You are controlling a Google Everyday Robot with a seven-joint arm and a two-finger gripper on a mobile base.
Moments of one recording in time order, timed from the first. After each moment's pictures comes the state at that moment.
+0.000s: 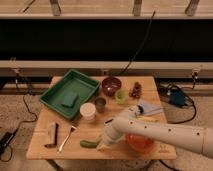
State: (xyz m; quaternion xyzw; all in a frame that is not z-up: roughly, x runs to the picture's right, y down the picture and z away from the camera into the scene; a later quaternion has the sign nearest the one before) arm -0.031 0.309 0.772 -0.37 -0.25 0.03 0.89
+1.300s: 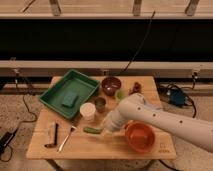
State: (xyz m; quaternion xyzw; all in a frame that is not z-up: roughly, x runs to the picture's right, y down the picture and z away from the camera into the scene) arm -0.012 0.210 0.741 -0.33 -0.24 0.05 0.91
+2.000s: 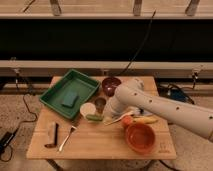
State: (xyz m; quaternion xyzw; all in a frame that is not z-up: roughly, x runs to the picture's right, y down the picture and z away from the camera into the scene) arm 0.003 0.148 0.736 -0.30 -0.20 0.04 0.93
